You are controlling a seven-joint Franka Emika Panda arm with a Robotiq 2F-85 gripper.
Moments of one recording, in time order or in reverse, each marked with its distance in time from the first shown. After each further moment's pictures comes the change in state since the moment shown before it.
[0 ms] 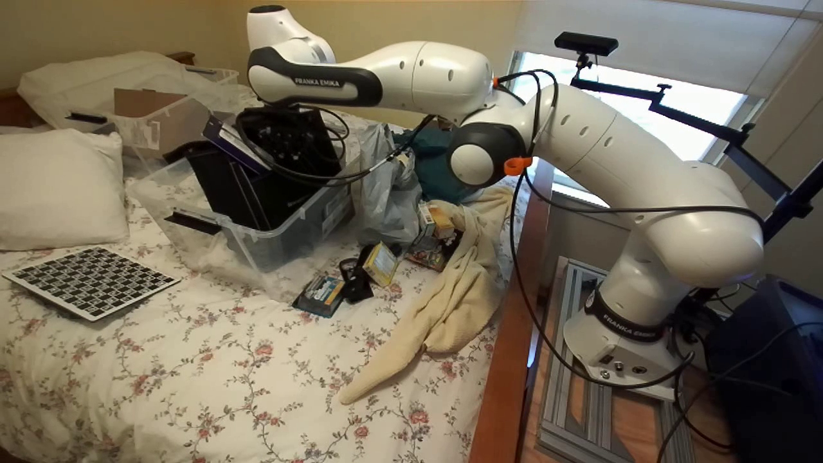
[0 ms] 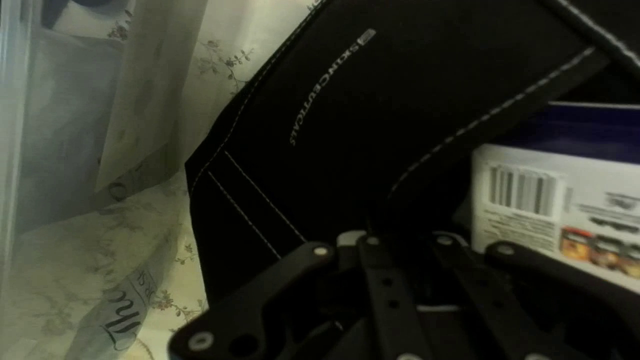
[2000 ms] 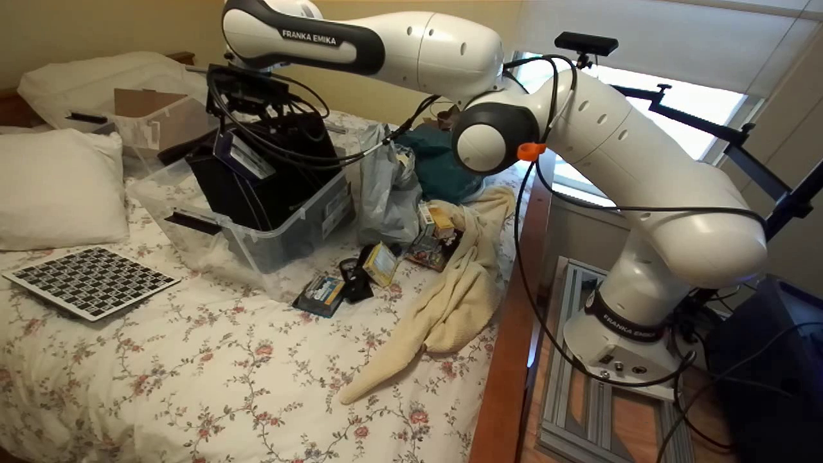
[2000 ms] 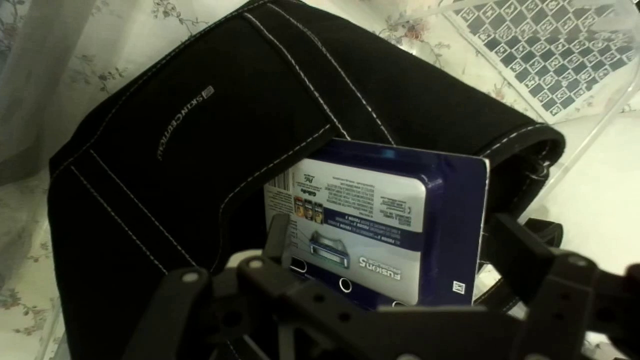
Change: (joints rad) arm 0.039 -0.094 0.091 -0.001 0.061 0.098 -0.123
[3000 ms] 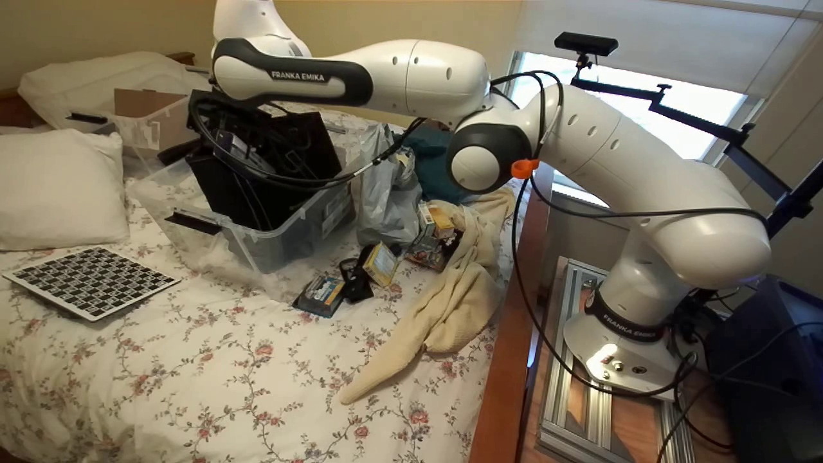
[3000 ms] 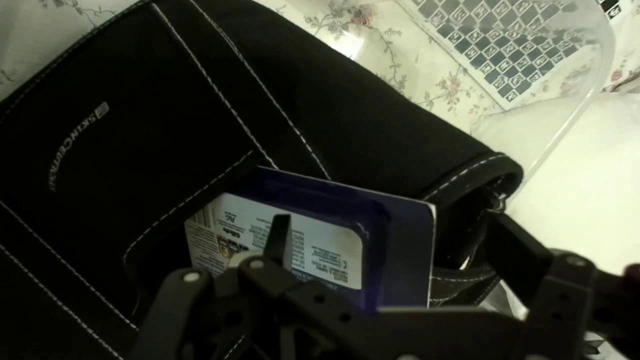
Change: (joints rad) arm 0.047 0.076 -0.014 -0.004 -0.003 0.208 0.057
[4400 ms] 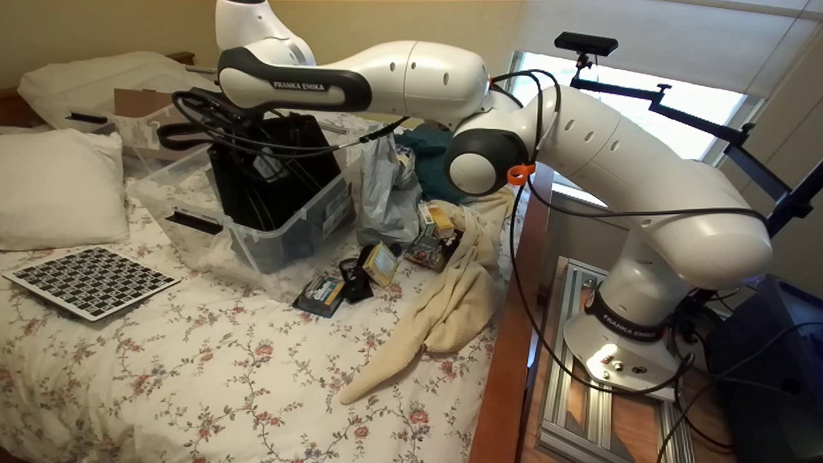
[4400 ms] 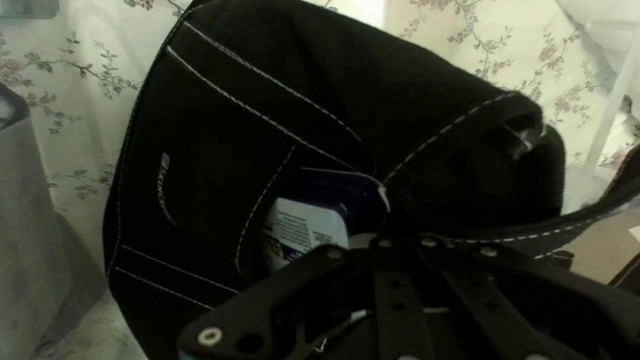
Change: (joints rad) arm 0.016 0.001 -0.111 0.000 -0.016 -0.102 0.520
